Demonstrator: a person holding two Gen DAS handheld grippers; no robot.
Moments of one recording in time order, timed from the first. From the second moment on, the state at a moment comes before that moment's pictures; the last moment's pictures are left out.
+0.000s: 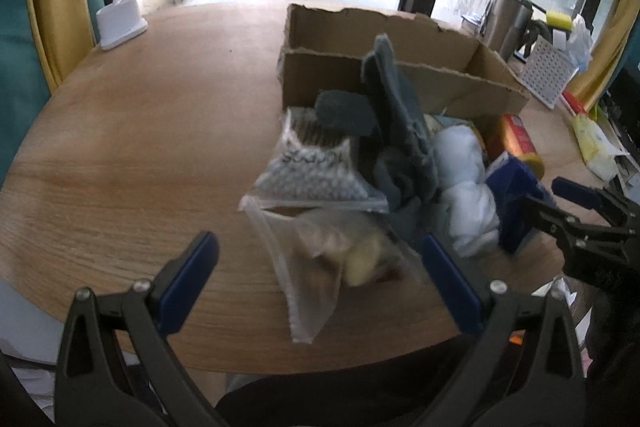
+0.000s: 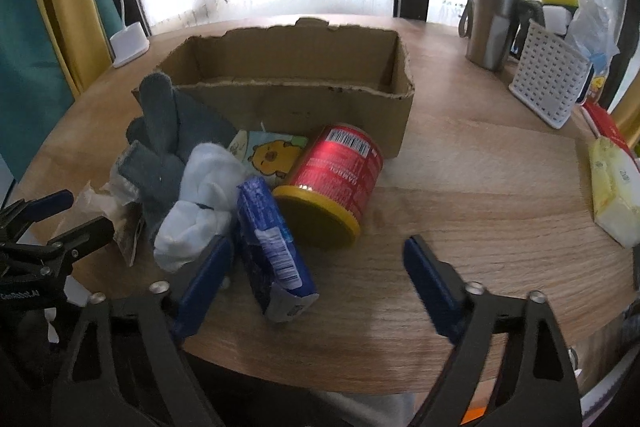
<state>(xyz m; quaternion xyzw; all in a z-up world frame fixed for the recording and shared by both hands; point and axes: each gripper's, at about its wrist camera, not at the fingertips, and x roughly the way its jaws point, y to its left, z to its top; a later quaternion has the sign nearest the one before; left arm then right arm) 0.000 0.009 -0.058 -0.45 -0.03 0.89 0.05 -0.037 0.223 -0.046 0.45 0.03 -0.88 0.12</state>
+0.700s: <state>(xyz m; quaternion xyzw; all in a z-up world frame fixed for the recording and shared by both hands) -0.009 0.015 -0.077 -0.47 -0.03 0.88 0.06 -0.032 0.221 -0.054 0.47 0.01 -0.87 0.17</state>
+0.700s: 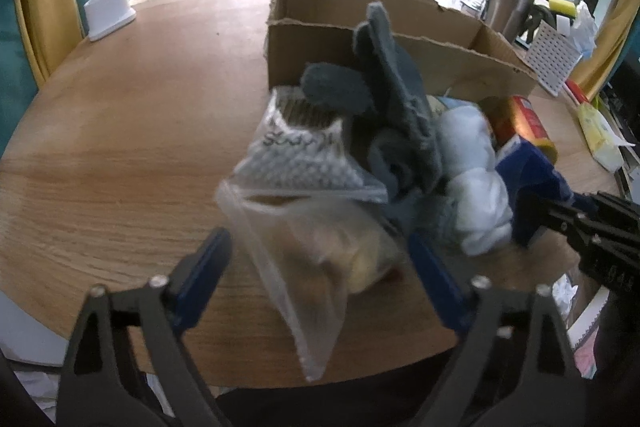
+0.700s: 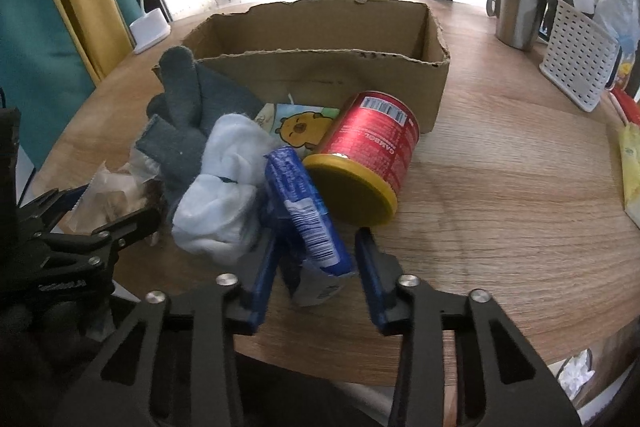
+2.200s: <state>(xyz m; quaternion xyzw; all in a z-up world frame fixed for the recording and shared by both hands) 0.015 -0.009 -0.045 -0.43 -0.05 0.90 0.07 -0.019 0.210 -0.012 0.41 0.03 -0.89 0.21</state>
